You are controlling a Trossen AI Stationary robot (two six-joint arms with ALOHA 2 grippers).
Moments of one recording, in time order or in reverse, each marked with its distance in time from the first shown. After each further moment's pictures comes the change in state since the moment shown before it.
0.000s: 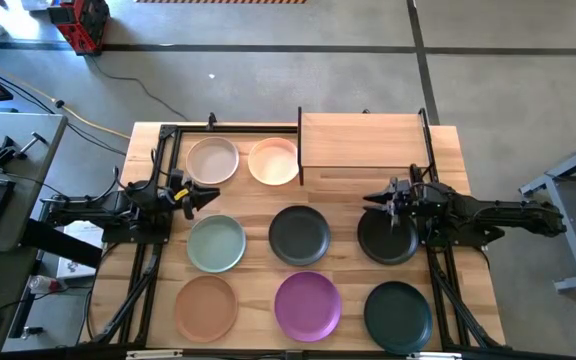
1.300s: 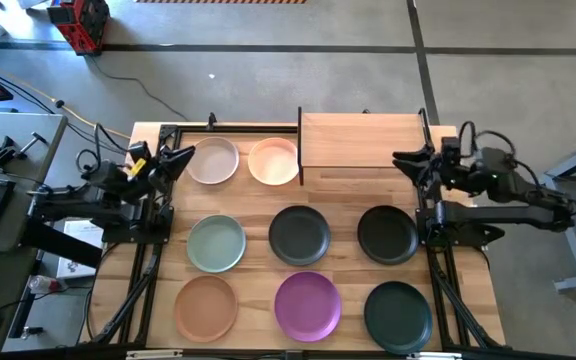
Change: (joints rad) left arm 0.000 0.221 0.345 0.279 -0.198 0.250; right arm 0.000 0.208 0.719 -0.415 0.169 0.209
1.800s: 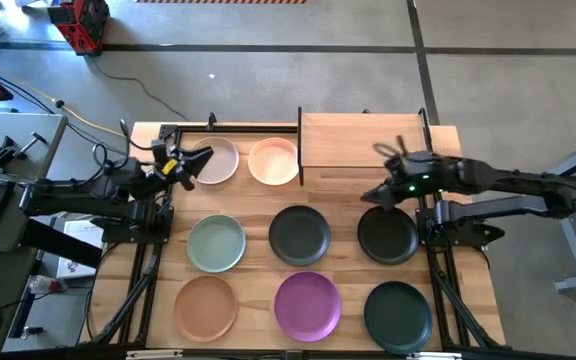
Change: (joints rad) left arm 0.000 0.210 0.079 -0.100 -0.087 -0.057; right arm 0.001 0.385 0.081 -0.328 -0.296 0.355
